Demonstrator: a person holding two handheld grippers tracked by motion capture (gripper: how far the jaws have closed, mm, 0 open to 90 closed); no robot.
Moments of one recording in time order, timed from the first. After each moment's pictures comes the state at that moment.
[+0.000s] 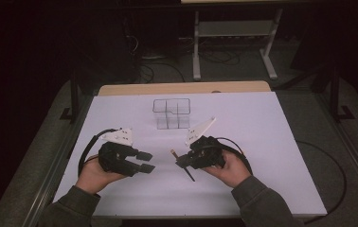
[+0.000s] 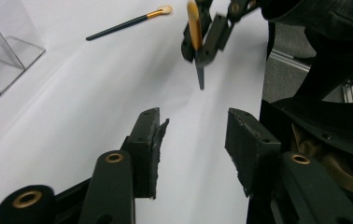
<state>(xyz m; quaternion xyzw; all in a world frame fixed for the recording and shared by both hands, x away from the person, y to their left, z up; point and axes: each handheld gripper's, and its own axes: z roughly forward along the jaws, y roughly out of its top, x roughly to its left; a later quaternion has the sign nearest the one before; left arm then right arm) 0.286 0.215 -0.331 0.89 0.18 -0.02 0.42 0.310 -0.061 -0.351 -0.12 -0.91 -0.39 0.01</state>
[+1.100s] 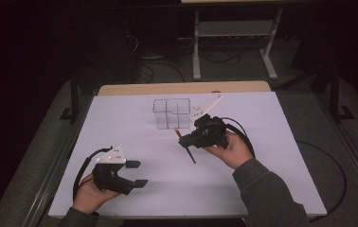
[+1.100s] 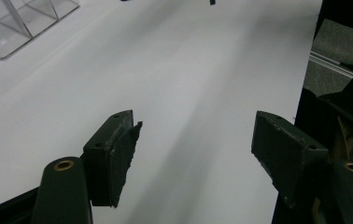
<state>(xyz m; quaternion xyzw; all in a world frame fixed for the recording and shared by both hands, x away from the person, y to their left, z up) 0.258 0.238 -0.375 0.88 0.23 0.05 0.41 0.346 -0.072 -0.319 -0.16 -0.90 -0.41 0.00</state>
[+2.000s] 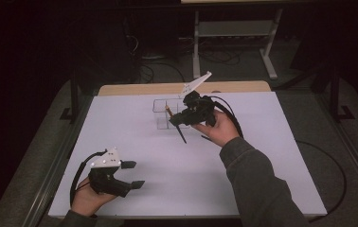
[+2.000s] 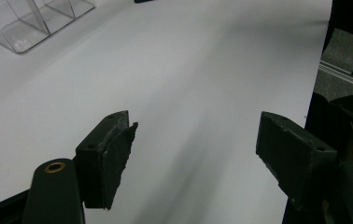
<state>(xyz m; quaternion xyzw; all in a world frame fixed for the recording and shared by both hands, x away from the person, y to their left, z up) 0.253 0.248 -0.382 0.87 0.25 0.07 0.42 0.397 -0.048 -0.295 -0.17 -0.89 -0.41 -0.02</state>
